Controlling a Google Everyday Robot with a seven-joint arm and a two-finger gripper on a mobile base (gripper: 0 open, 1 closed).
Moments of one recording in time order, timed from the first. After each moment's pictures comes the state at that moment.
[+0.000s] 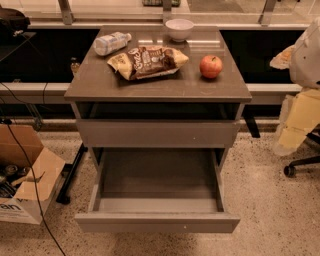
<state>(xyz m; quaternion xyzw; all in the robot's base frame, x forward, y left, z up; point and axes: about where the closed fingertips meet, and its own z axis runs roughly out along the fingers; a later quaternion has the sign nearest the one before) 0.438 -0.217 0.976 -0.60 0.78 -0.03 0.16</state>
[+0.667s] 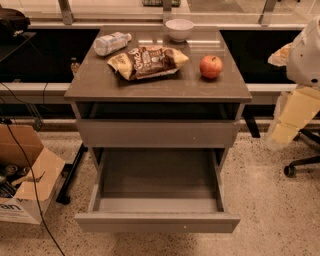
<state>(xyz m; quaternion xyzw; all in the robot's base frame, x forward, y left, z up) 0.450 -0.214 0.975 -0.59 0.78 -0.03 0.18</state>
